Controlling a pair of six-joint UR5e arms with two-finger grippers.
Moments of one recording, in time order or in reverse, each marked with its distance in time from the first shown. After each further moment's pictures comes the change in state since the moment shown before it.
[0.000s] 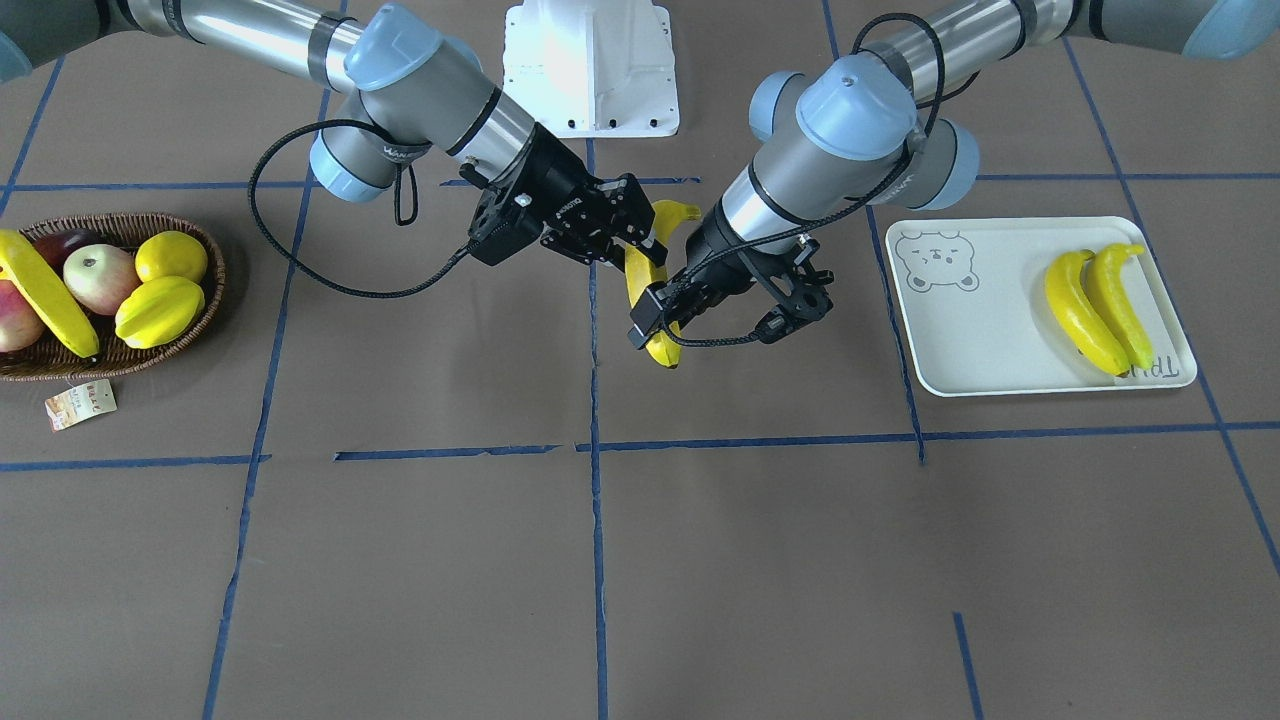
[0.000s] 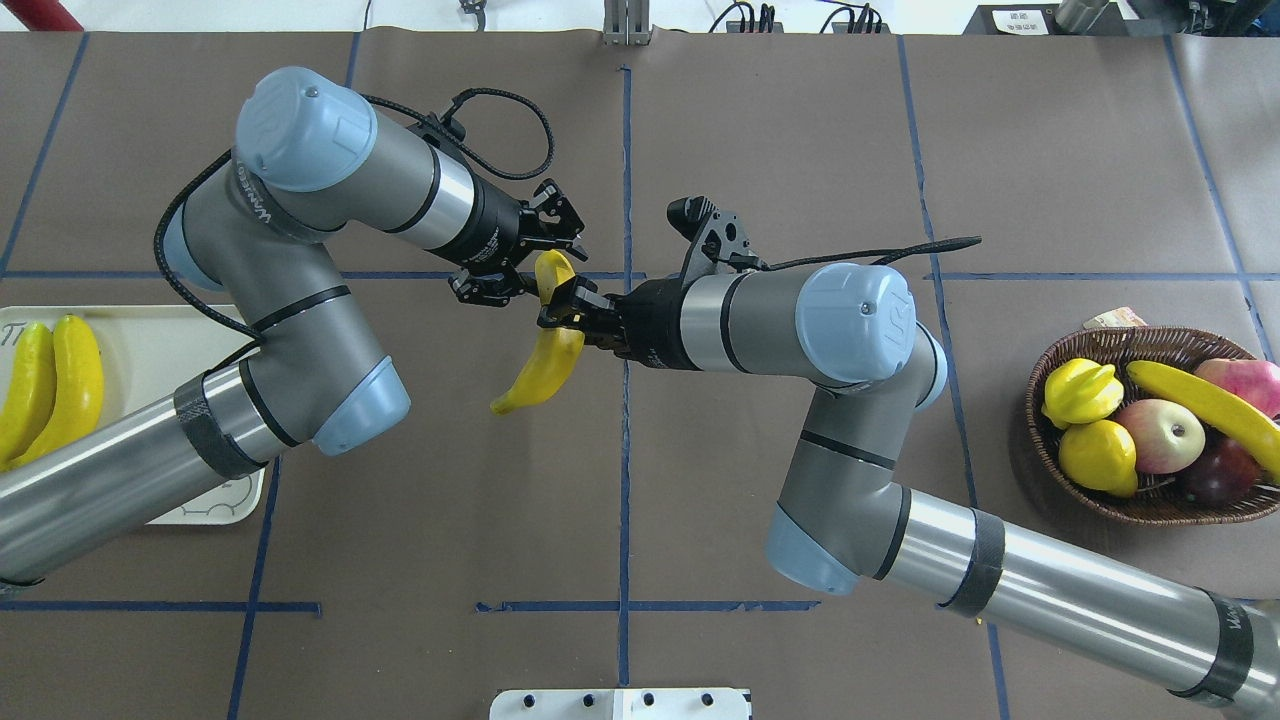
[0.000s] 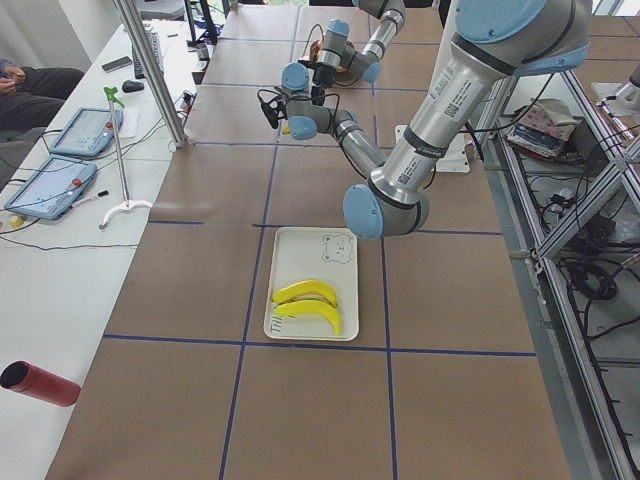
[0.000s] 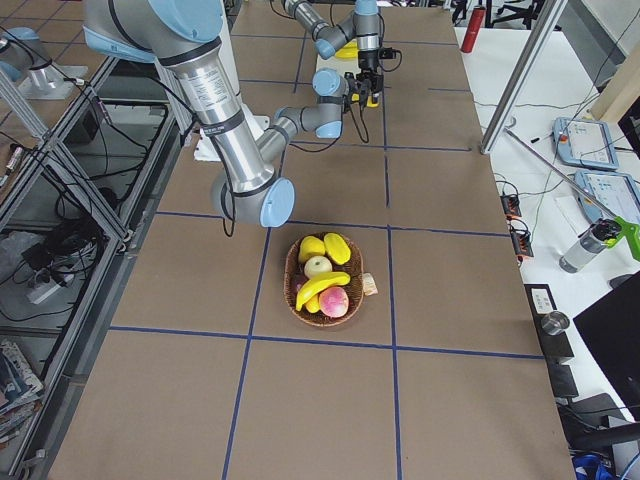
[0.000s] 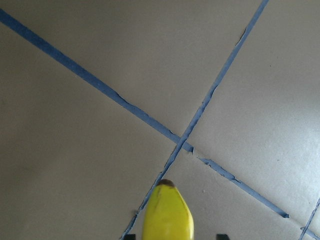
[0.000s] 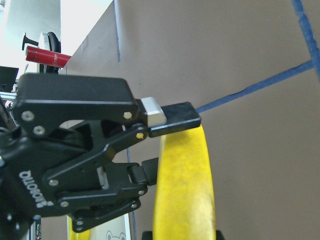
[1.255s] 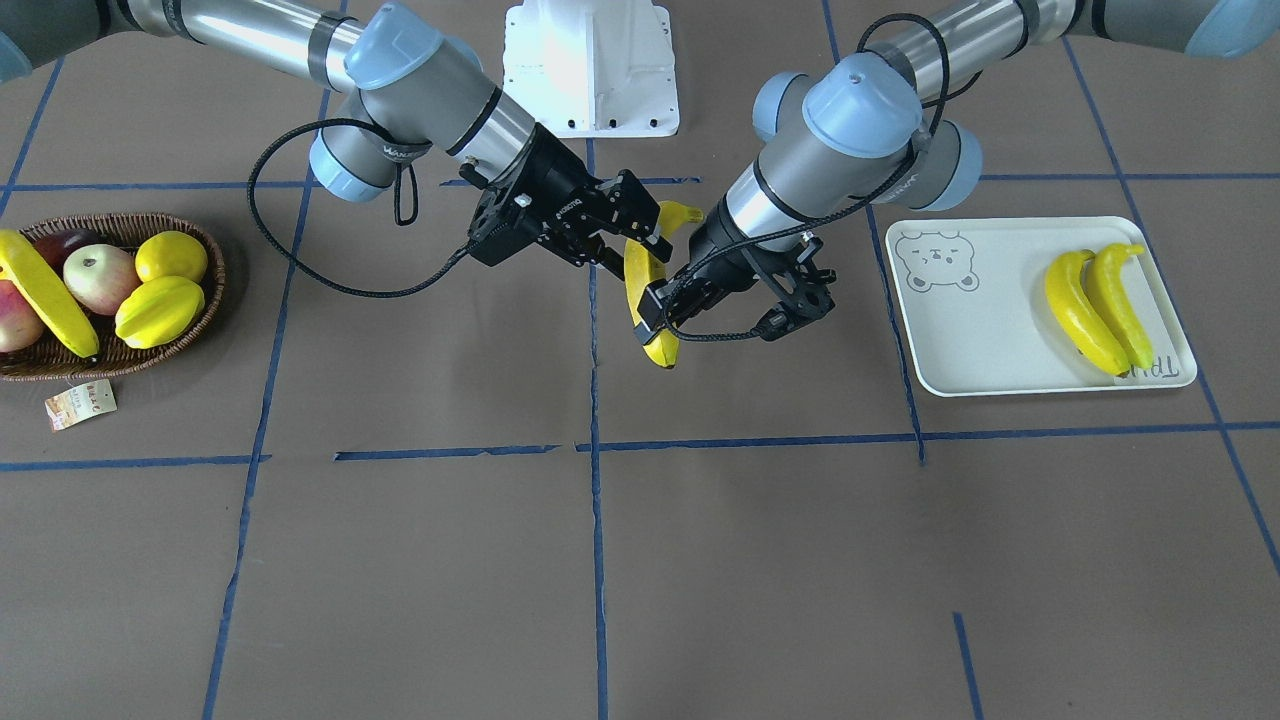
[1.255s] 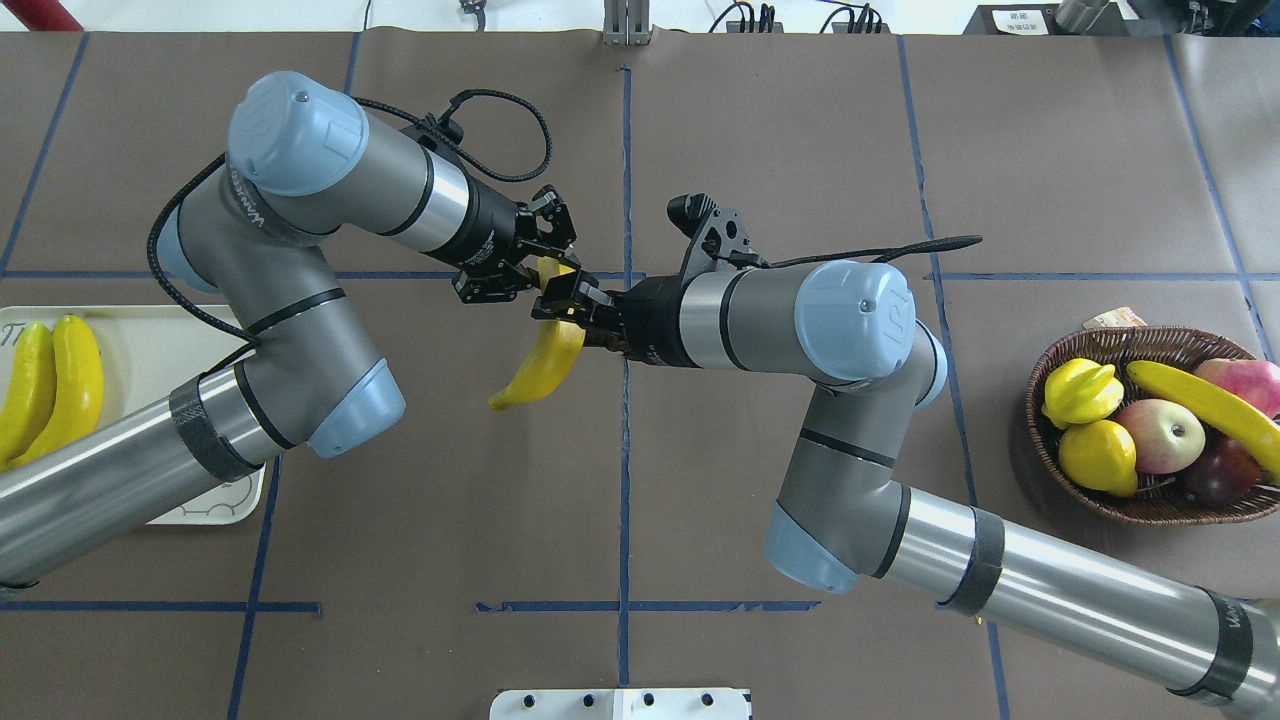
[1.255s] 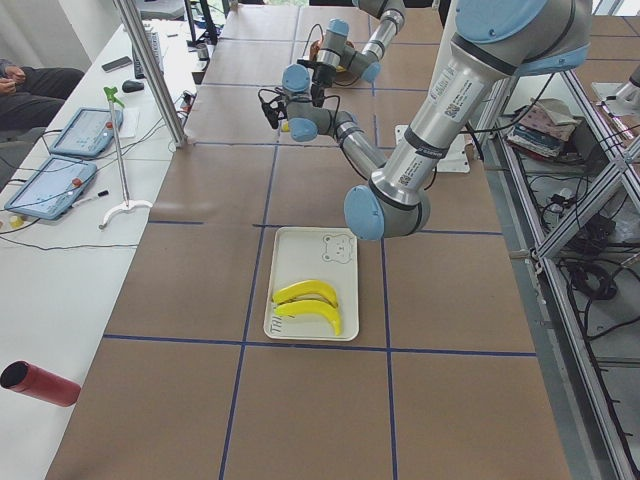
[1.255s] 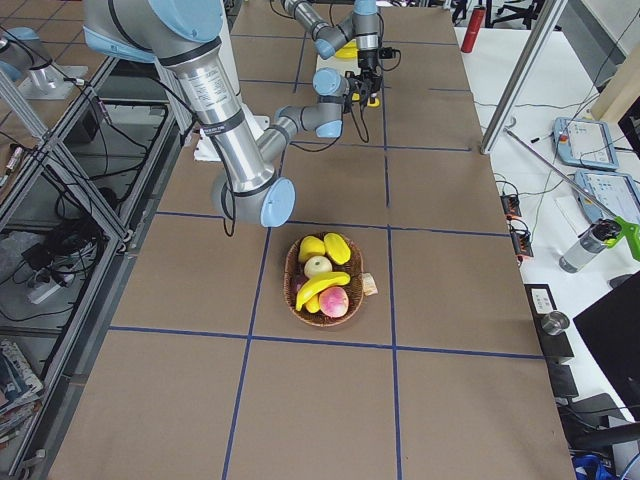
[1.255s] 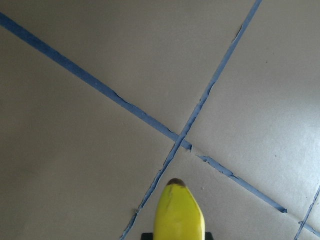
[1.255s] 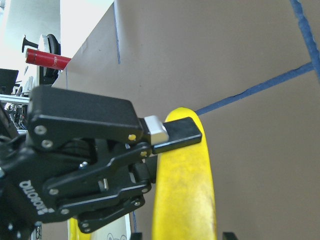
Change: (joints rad) left arm -0.002 0.011 -0.005 -0.027 -0.002 0.015; right arm 0.005 0.003 0.001 -0.007 -0.004 0.008
